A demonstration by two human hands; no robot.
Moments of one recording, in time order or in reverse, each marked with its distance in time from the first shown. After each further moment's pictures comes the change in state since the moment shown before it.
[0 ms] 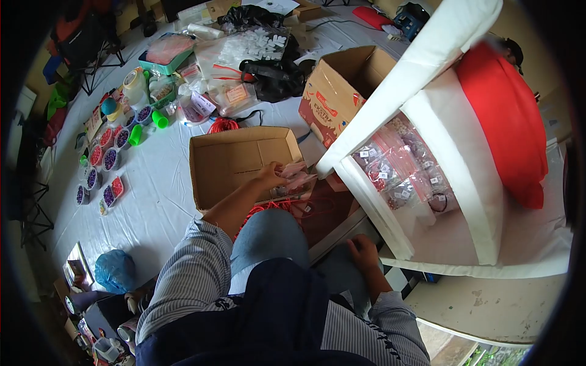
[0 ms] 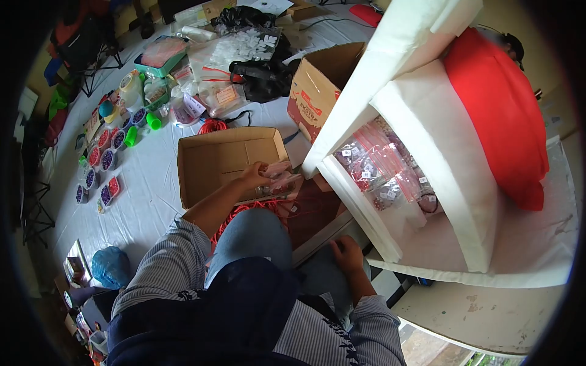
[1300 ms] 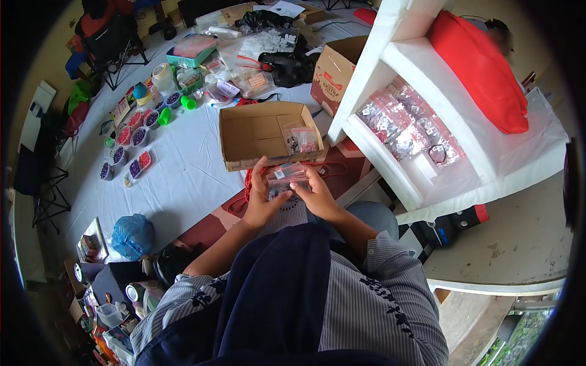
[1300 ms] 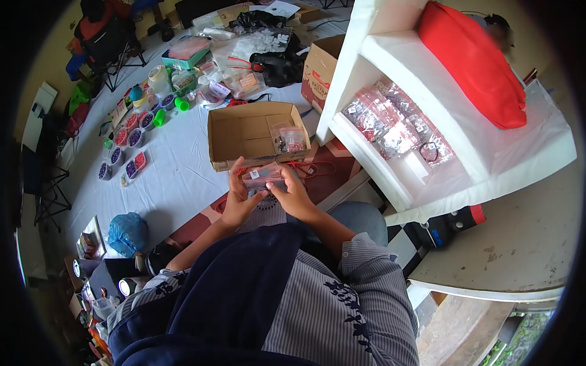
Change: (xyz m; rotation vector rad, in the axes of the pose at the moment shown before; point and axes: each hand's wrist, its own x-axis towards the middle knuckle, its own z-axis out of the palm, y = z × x) left_hand -0.314 0.141 -0.013 -0.595 0.190 0.526; right_hand -0.020 -0.190 0.071 0.947 -0.319 -0.449
